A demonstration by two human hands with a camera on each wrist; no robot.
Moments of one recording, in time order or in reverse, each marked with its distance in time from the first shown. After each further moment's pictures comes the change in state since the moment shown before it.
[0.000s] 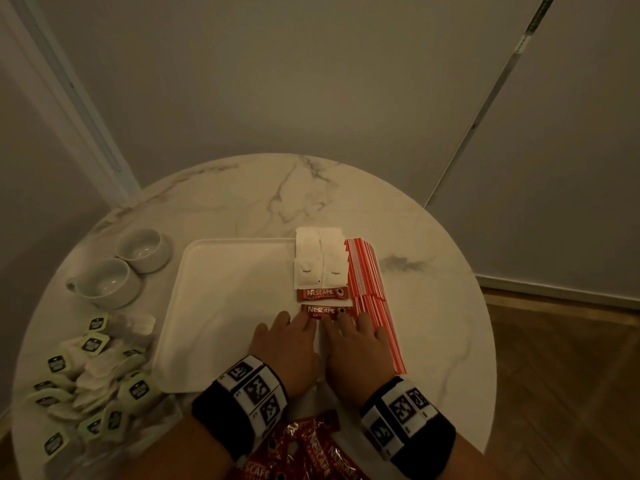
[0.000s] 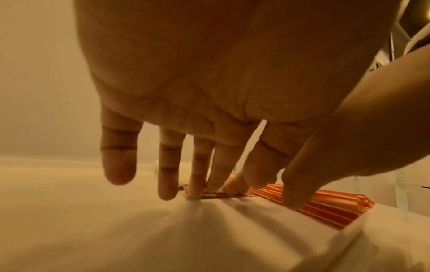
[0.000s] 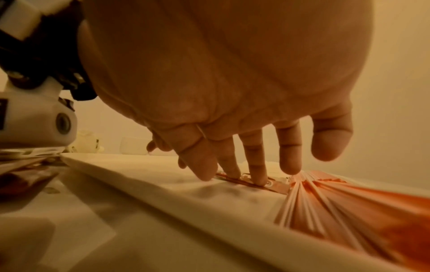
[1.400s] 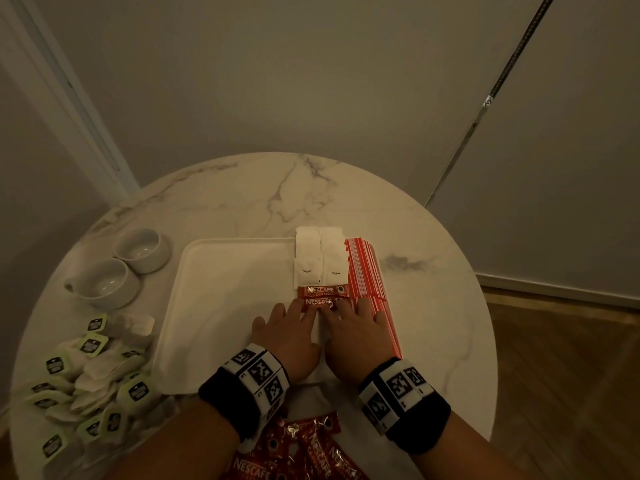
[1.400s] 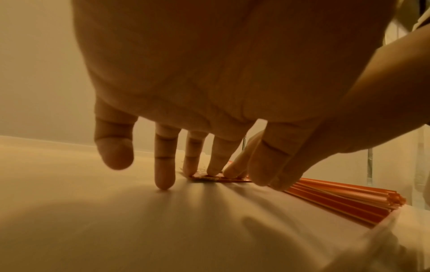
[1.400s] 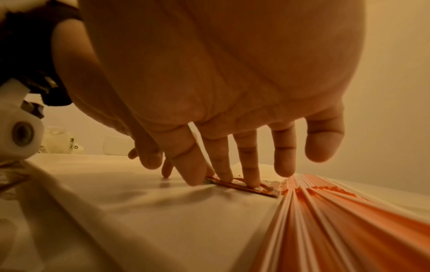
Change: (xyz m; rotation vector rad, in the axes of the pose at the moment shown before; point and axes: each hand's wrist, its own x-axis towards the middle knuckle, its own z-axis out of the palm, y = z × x) left_hand 0.020 -0.008 0.005 -0.056 -0.028 -0.061; right_hand 0.021 0.003 -0.009 0.004 0.053 0.006
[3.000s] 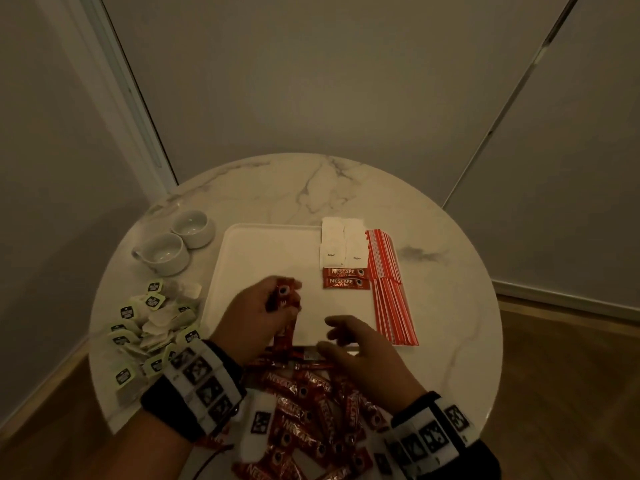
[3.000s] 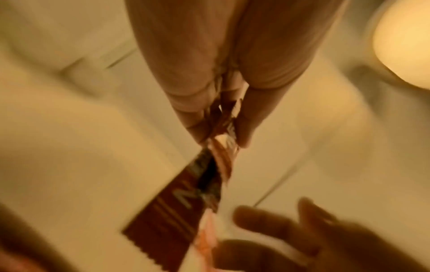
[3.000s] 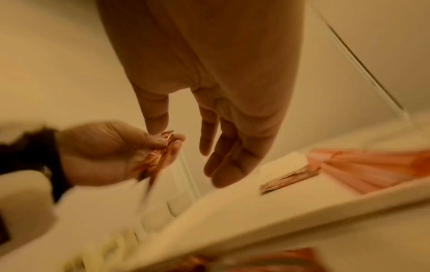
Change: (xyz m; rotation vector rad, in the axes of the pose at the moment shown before) left_hand -0.100 -0.057 -0.011 -1.136 0.476 0.113; right_hand -0.093 -0.028 -0.014 0.923 -0.029 -0.073
